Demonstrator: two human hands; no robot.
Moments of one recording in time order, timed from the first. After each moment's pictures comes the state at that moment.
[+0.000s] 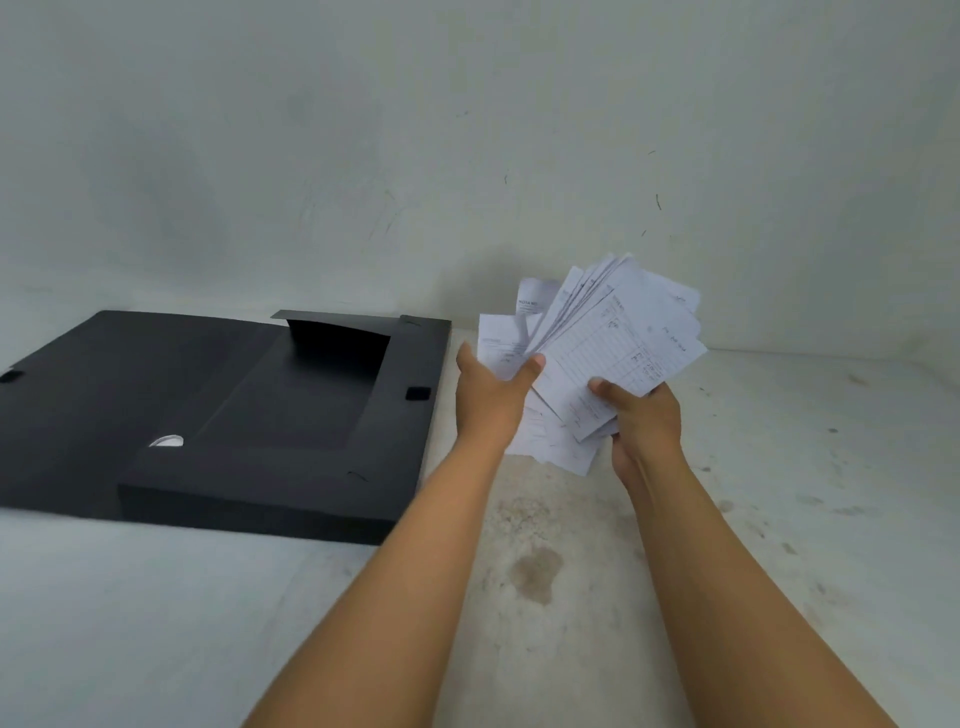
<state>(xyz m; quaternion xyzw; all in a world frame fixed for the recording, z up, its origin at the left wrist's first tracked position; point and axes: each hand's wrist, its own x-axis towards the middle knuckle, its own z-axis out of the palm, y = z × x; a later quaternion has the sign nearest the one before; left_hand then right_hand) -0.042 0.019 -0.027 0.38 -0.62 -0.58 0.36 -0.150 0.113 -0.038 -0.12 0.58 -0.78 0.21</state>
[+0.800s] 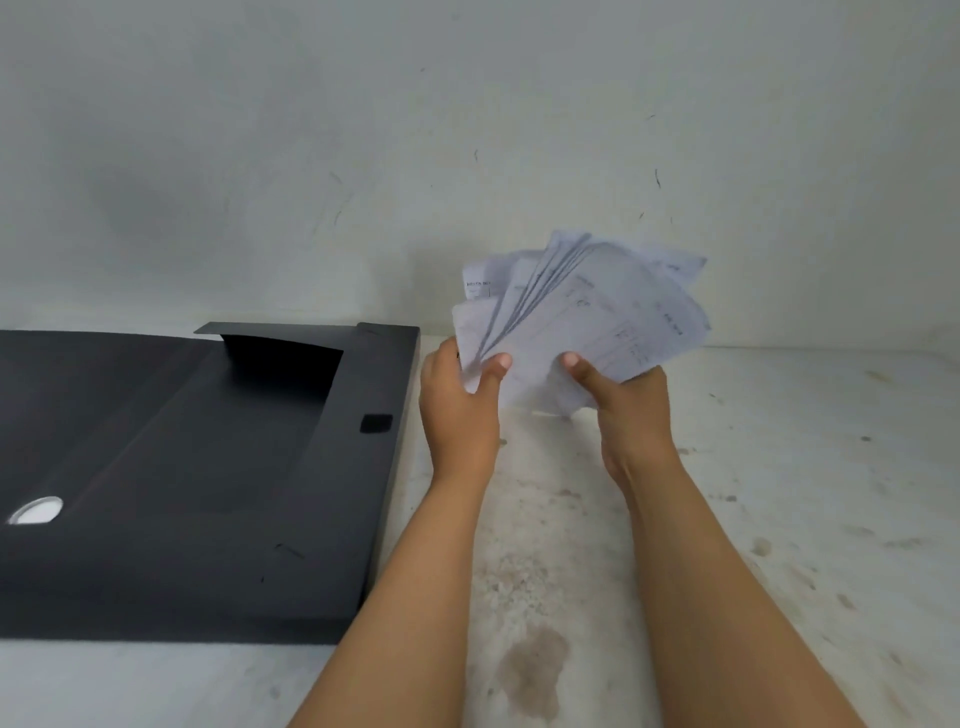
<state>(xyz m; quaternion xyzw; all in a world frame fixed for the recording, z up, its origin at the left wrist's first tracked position) -0.071 -0.005 -0.050 0.33 -0.61 -0.52 0.50 -0.172 0.078 -0.041 -0.28 0.58 -0.76 0.12</state>
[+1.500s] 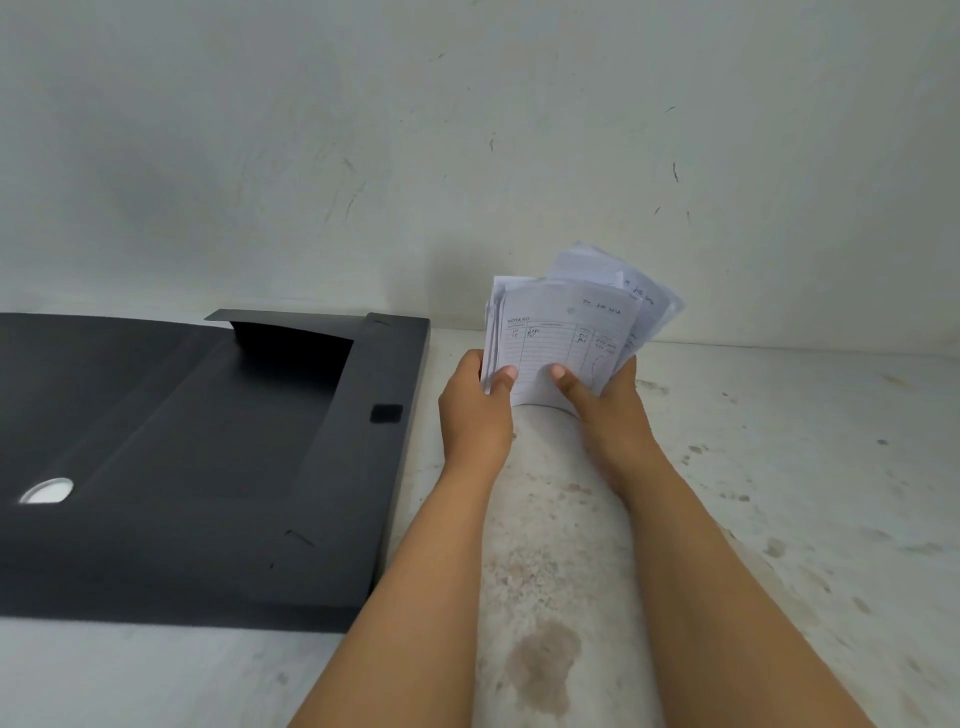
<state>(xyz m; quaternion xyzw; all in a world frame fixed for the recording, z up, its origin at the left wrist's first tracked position) -0.070 -0.006 -0.054 0.37 -0.65 -0.53 0.40 -0.171 0.069 -0.062 -0.34 0.68 -0.63 0.16</state>
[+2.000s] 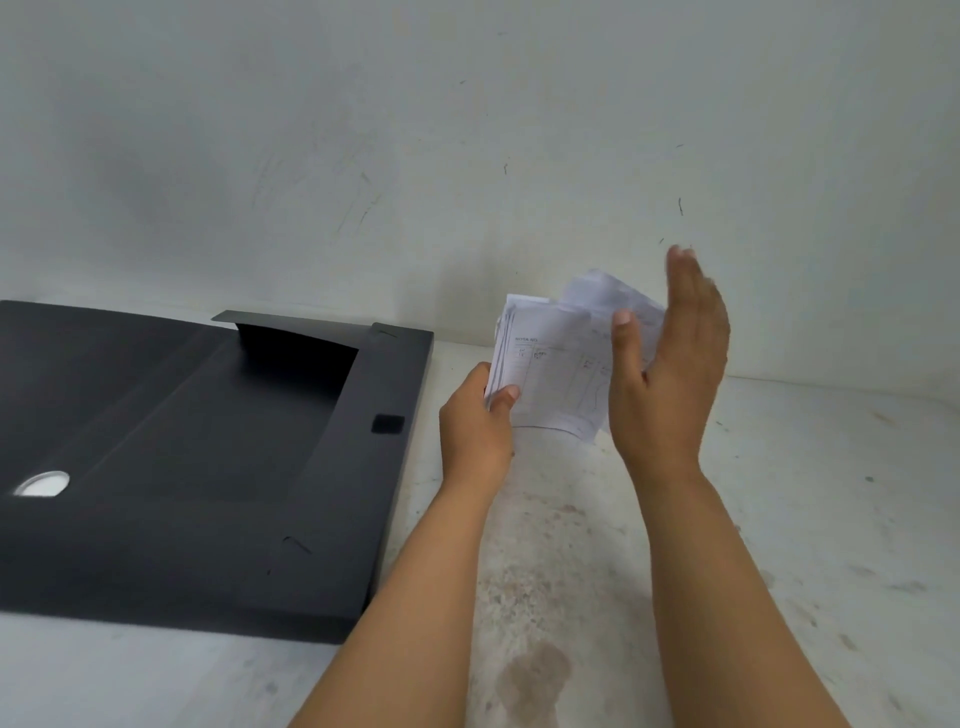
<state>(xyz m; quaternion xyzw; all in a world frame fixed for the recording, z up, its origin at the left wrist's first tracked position) -0.069 -0.006 -0.053 0.36 -0.66 -0.53 0.40 -0.154 0.080 0.001 -0.37 0.76 -0.48 -0.25</state>
